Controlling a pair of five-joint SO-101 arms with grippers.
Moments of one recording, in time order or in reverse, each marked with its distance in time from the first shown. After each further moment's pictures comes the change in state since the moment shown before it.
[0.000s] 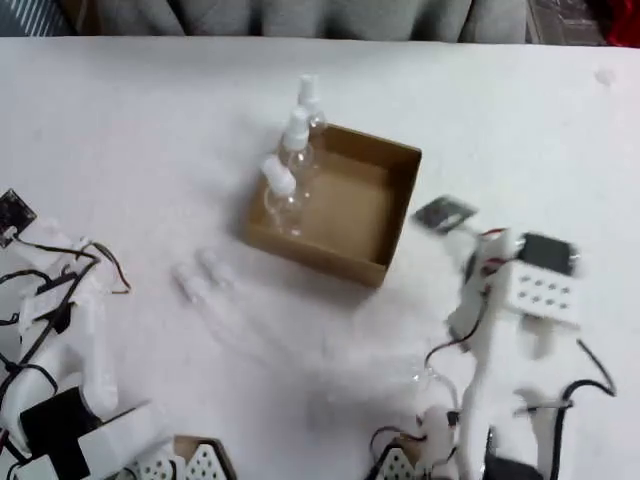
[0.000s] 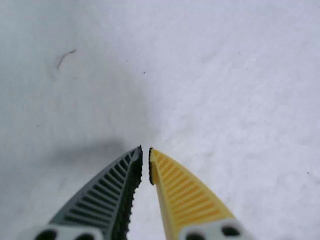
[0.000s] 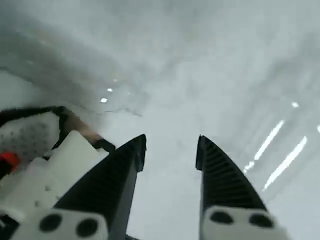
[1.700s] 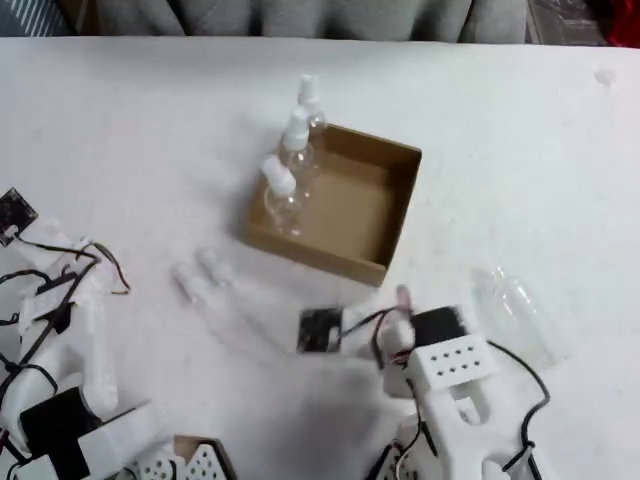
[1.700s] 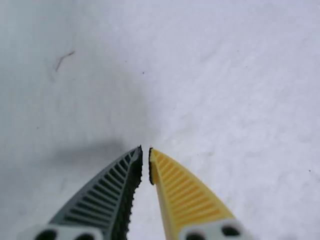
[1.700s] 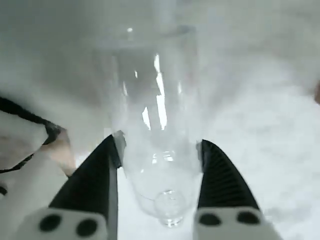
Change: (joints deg) left arm 0.0 0.0 0.0 0.0 -1.1; right arm -25.6 -15.9 26.8 -18.4 10.3
